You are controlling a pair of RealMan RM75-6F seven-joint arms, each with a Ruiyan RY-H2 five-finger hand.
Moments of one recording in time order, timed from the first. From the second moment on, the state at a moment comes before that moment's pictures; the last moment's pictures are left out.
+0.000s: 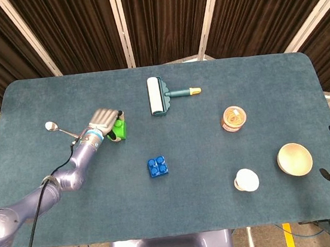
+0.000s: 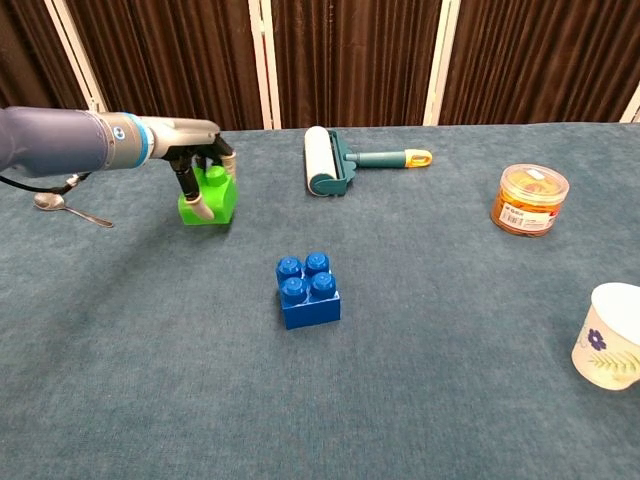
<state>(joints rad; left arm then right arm) -1.06 -1.66 -0.25 -0.92 0.88 0.46 0.27 0.06 -1.12 0.15 -1.62 -1.35 1.52 -0.28</state>
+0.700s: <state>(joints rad) -0.97 -1.39 -0.05 -1.35 1.89 0.90 -0.16 0.07 -1.12 0.15 -1.63 -1.34 1.51 -0.29</state>
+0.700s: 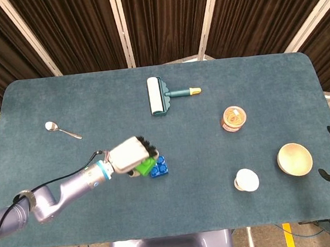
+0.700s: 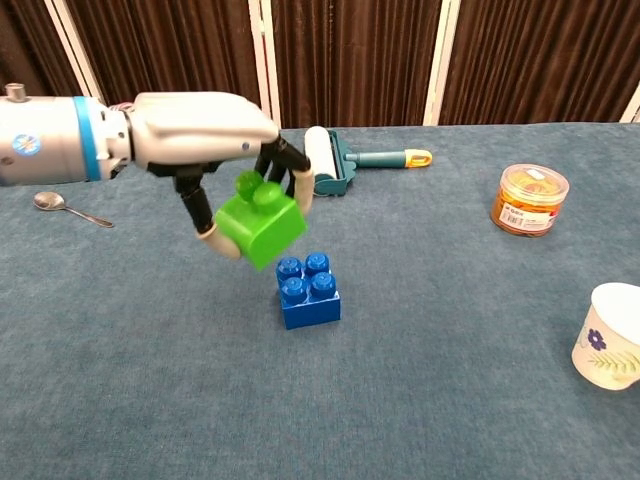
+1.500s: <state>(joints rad) -1.17 -1.53 0.10 -1.00 2.09 1.00 -0.31 0.05 -1.11 0.16 -1.64 -1.31 1.53 -0.28</state>
